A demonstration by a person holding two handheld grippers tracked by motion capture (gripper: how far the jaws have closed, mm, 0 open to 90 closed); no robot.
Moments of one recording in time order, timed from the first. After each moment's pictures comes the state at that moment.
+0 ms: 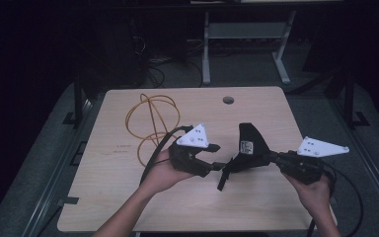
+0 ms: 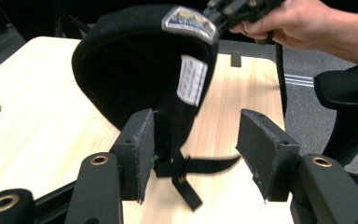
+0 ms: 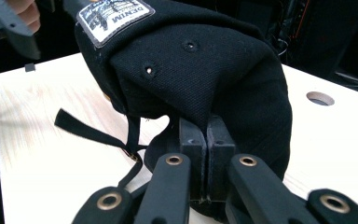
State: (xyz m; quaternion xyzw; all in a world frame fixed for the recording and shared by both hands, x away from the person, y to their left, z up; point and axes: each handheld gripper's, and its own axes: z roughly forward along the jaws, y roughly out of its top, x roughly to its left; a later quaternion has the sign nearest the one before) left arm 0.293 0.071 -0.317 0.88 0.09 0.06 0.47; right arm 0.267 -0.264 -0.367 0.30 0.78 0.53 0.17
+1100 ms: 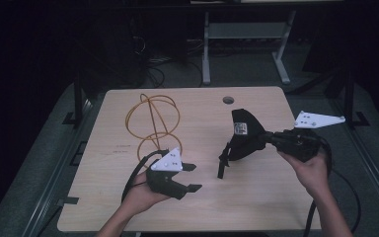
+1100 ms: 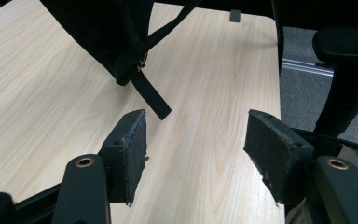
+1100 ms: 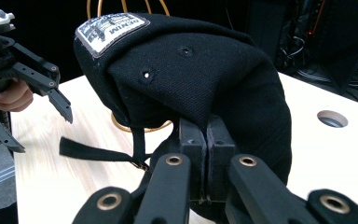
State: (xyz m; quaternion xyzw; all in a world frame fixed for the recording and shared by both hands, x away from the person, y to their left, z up) left arm 0.267 0.123 -0.365 0.88 0.11 0.06 0.45; right arm 0.306 -0.253 -0.326 0.30 0.78 0.54 0.13
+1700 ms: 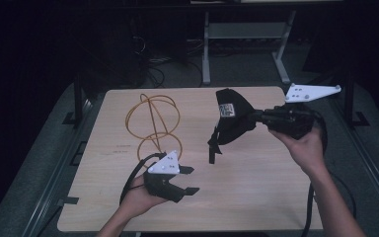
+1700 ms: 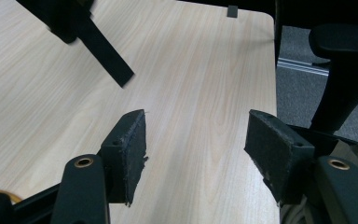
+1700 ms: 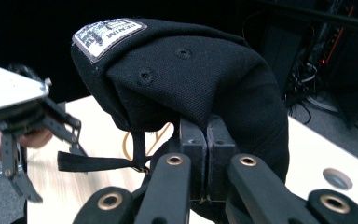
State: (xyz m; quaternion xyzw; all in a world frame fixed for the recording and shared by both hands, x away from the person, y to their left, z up) left arm 0.263 0.128 -0.371 0.88 0.11 0.05 0.45; right arm 0.324 -0.219 -0.254 0.24 0.79 0.55 0.14
